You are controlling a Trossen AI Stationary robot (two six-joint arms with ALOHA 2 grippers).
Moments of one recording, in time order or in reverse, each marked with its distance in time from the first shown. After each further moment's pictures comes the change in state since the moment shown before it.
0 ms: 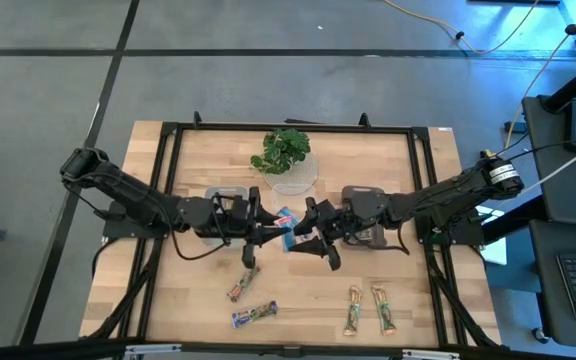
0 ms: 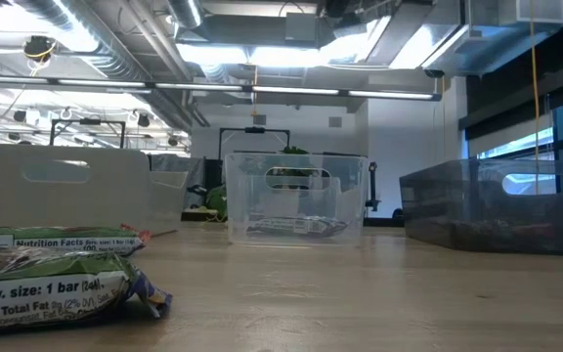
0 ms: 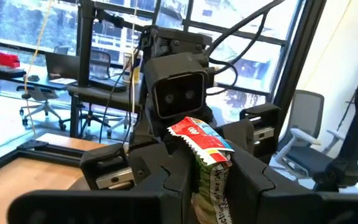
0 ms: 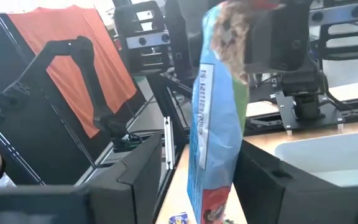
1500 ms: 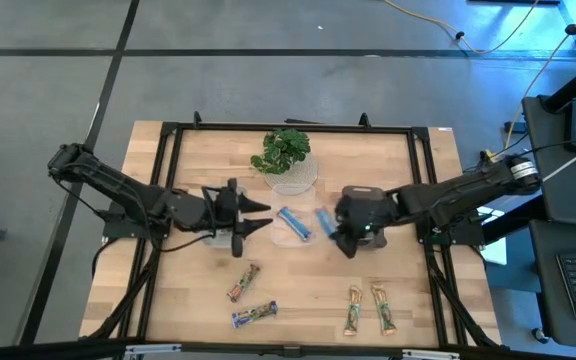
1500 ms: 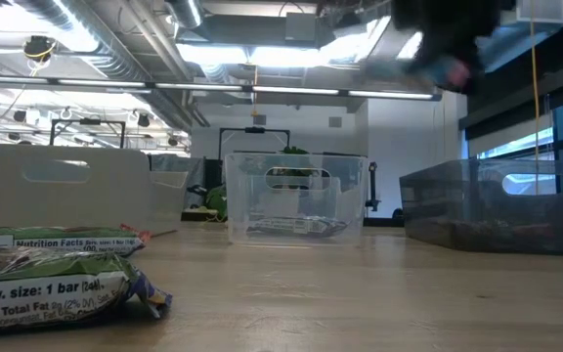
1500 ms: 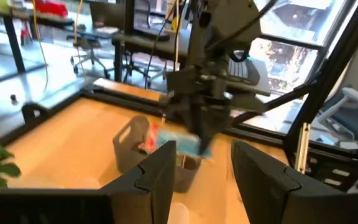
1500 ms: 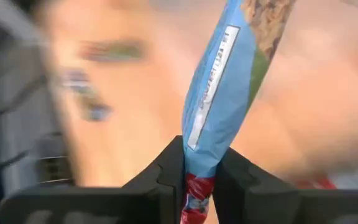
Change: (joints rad) left arm -0.027 -0.184 0.000 -0.478 -0.159 -0.125; right arm 0.001 -0.207 0.000 -1.070 0.164 0.488
